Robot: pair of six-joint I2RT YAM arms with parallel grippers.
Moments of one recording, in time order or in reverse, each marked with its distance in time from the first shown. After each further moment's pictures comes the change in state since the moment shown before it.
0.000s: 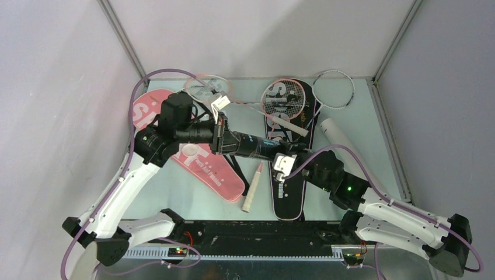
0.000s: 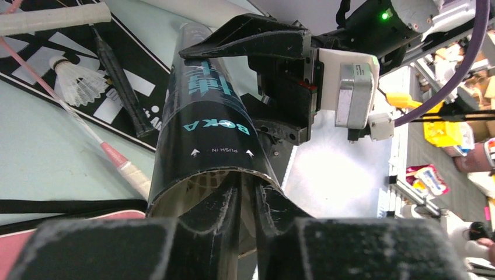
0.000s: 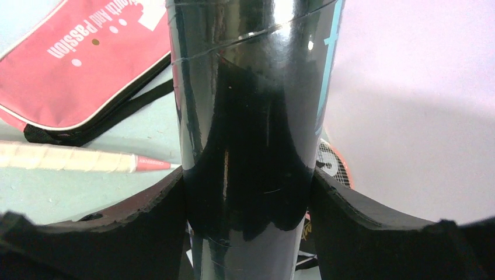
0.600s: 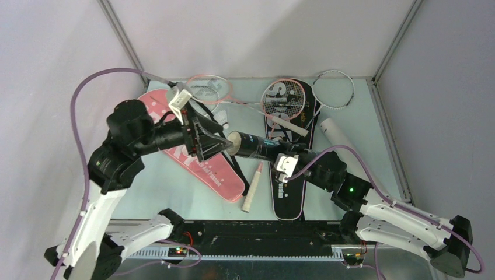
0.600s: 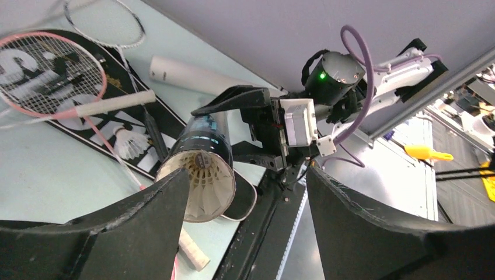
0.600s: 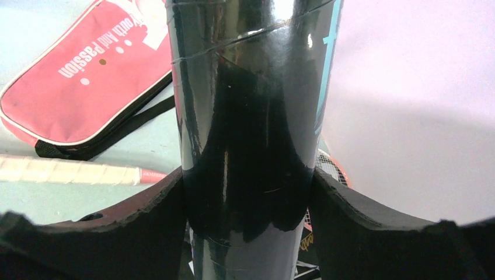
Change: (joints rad) left arm -0.006 -0.141 0.187 -0.046 -0.148 -0.043; right arm 0.010 -0.023 0.000 0.023 -0.019 0.019
